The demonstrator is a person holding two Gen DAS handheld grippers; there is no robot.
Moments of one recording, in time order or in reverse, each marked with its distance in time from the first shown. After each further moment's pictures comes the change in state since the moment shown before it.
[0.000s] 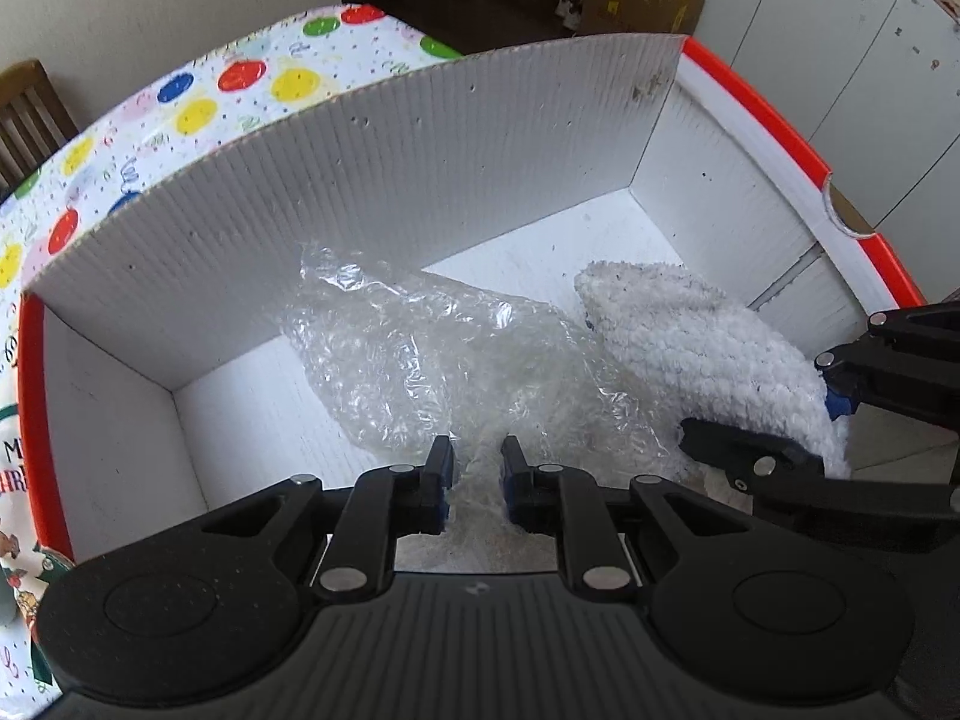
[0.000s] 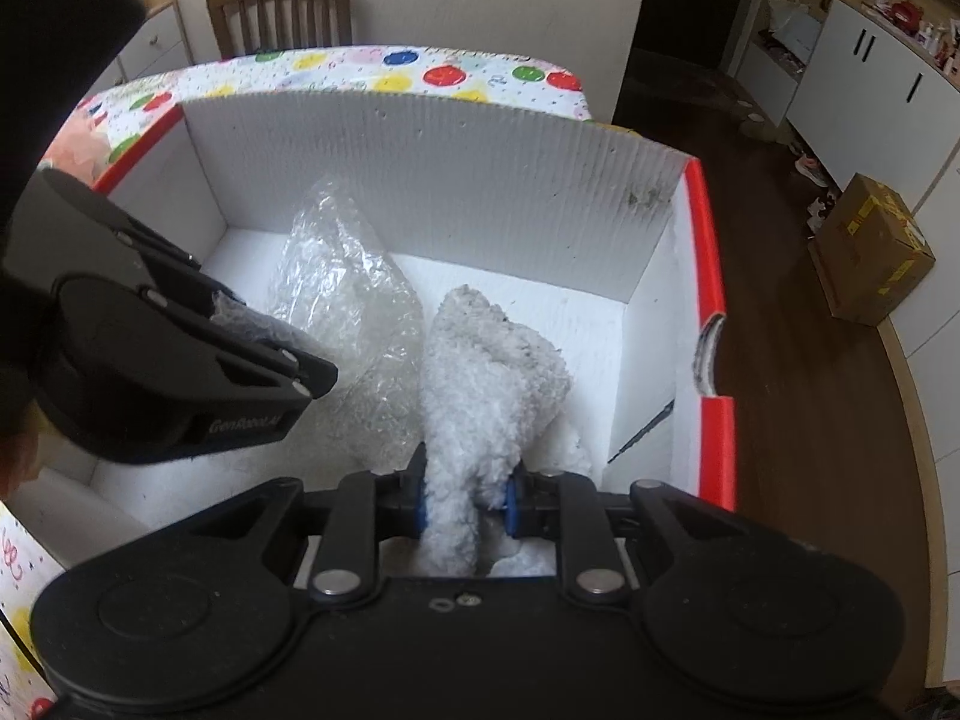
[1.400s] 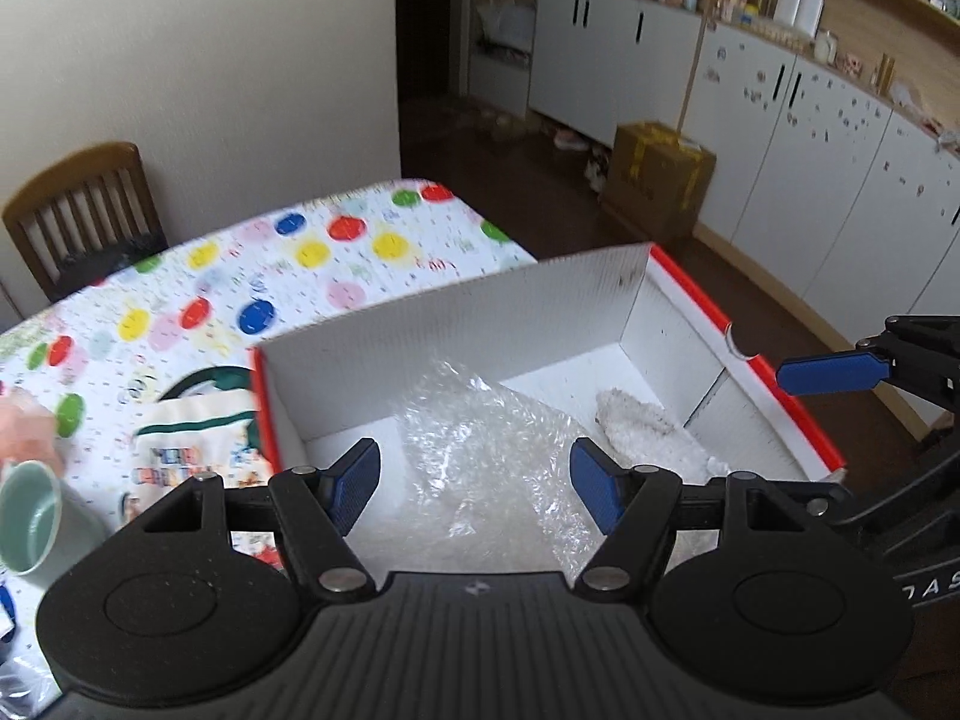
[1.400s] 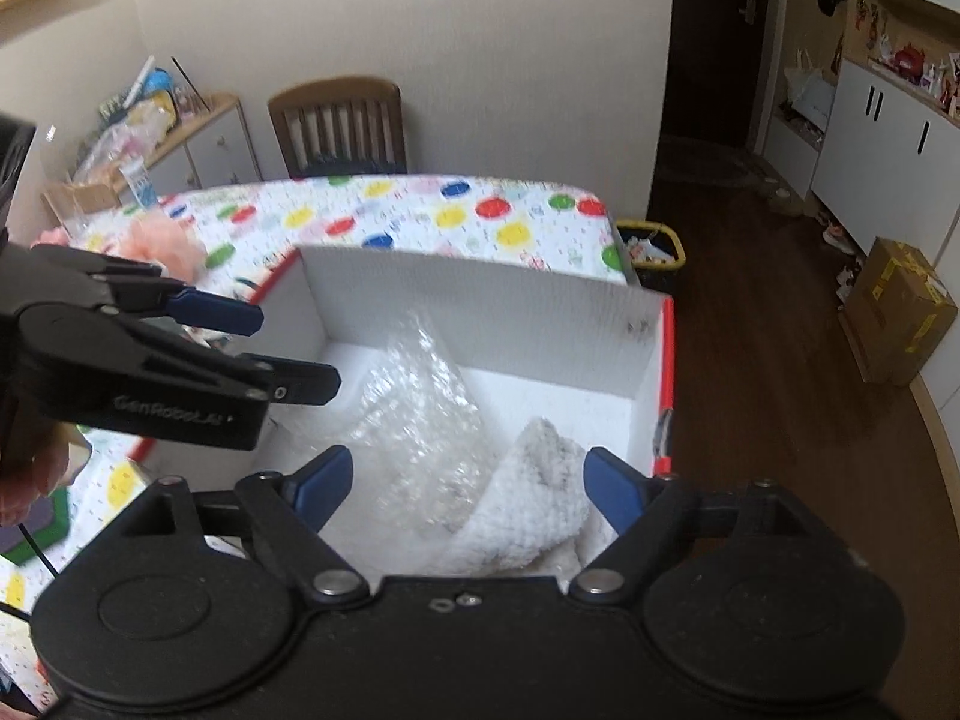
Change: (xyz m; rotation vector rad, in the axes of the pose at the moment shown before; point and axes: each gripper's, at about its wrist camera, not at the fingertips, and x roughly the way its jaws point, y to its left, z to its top) left arm -0.114 0.013 -0.042 -0.087 -0.319 0.035; right arm -0.098 -0.005 -0.007 0.015 -0.224 0.128
